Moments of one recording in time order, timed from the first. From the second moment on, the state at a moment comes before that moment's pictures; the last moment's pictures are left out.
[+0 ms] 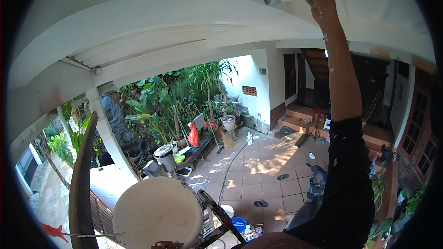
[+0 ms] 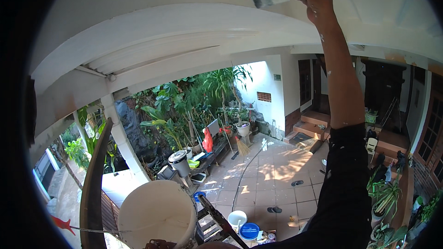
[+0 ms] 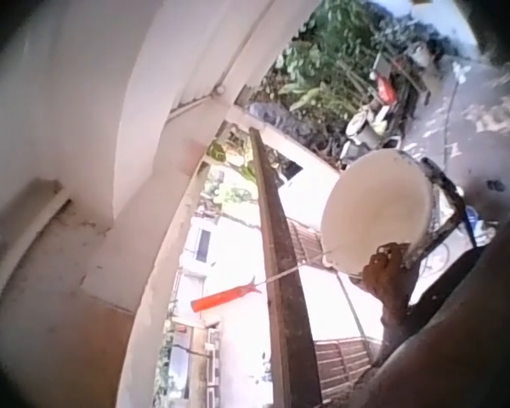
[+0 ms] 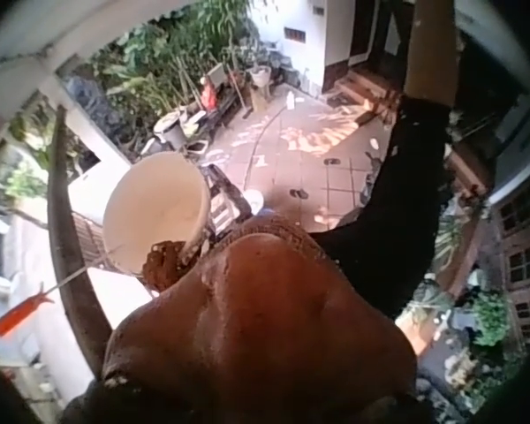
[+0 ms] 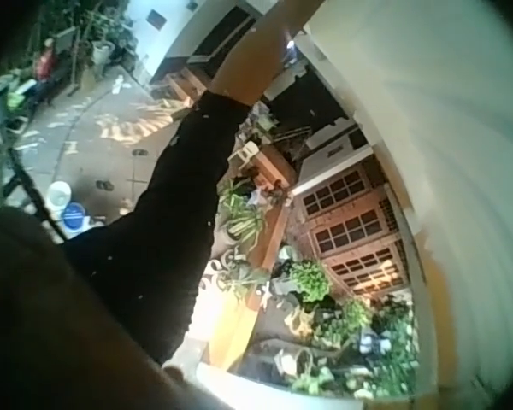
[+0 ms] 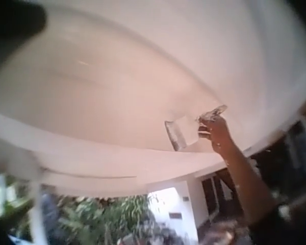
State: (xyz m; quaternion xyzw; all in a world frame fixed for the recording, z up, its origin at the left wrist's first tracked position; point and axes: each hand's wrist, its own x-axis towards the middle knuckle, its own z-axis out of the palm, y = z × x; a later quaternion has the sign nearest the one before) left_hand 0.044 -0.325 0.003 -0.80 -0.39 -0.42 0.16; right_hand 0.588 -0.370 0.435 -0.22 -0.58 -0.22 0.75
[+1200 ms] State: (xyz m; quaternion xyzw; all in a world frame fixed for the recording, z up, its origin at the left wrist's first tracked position) left_hand 0.053 -0.320 0.002 -0.81 -0.38 -0.43 0.15; right_hand 0.685 -0.397 0.488 -0.24 -0.50 -0.43 0.71
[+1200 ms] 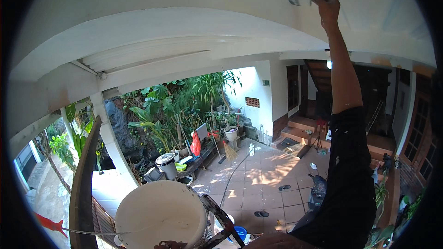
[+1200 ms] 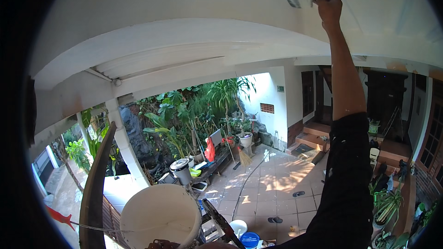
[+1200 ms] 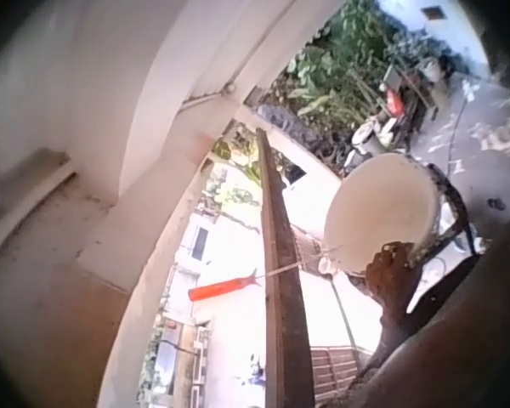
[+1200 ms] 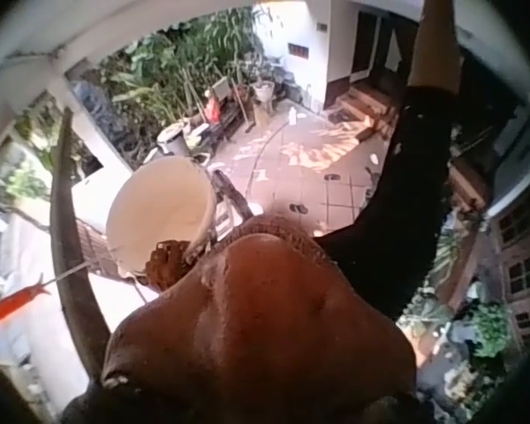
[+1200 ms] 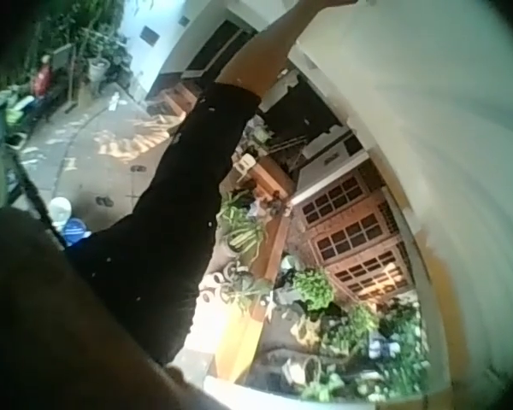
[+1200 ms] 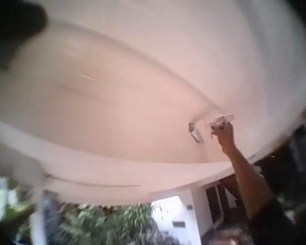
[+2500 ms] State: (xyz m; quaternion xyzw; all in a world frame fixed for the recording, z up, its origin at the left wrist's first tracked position) left_hand 0.068 -0.328 0.001 -0.80 -0.41 -0.42 0.12; right_hand 0.439 -0.338 0.497 -0.35 -0.31 -0.73 0.49
